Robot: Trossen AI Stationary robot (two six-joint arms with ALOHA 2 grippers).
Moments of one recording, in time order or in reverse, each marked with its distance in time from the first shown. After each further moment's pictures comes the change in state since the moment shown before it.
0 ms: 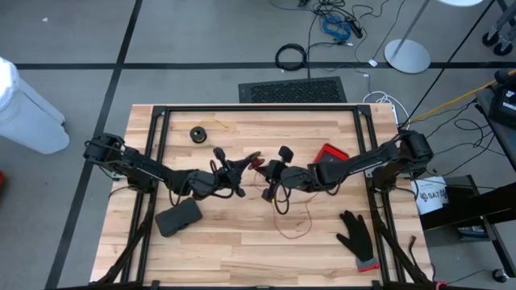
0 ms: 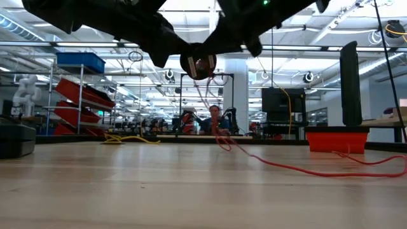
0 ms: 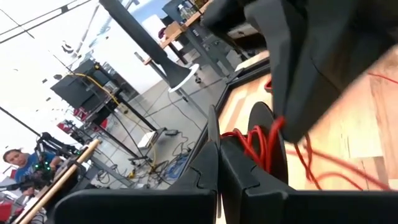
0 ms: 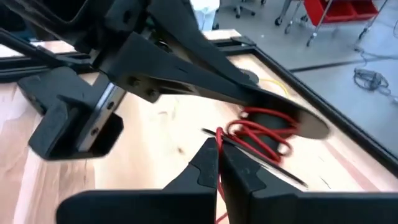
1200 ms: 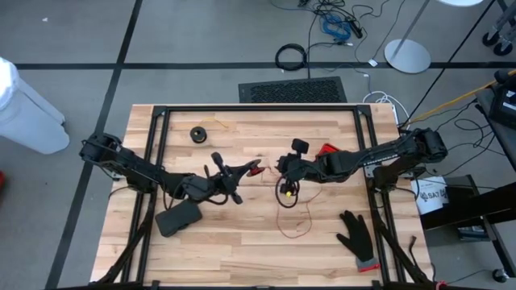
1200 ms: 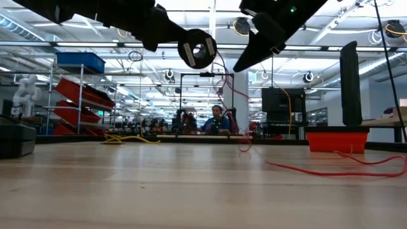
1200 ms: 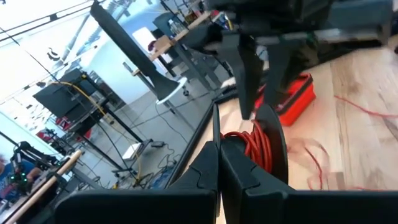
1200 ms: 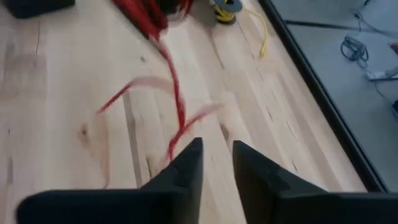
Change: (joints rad) left arm -0.064 -0.043 -0.002 -0.008 -0.001 -0.030; right arm -0.049 -0.149 0.000 -0.481 -0.057 -0.085
